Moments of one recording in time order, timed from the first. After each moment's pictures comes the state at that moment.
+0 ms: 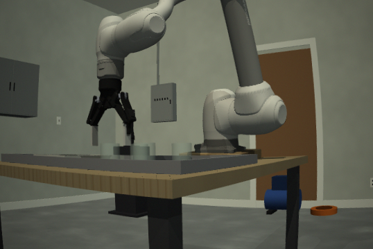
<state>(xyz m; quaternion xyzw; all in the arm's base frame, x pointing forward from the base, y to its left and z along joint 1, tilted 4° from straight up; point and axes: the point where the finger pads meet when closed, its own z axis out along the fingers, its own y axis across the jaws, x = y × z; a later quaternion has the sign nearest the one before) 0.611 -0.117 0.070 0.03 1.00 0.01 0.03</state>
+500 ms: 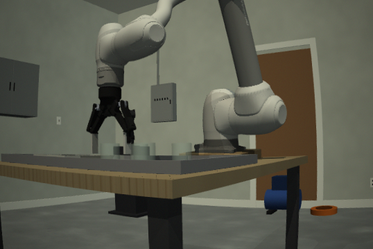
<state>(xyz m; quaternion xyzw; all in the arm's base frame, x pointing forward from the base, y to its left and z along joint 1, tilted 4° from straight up) 0.612 -0.116 0.044 0.03 1.00 0.01 0.03</state>
